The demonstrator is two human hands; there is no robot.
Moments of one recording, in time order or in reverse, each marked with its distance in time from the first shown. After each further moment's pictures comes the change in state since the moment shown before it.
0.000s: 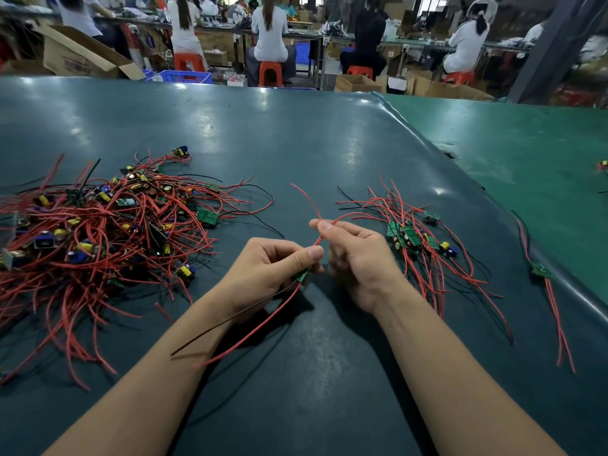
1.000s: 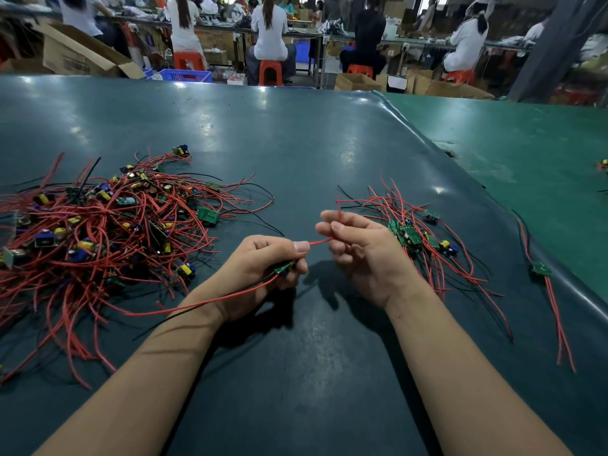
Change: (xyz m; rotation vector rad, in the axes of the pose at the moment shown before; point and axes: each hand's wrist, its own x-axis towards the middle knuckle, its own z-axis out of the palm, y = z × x) left_hand 0.000 0.007 -0.006 -0.235 -0.034 -0.131; right_hand -0.002 -0.015 -0.005 0.153 -0.089 0.069
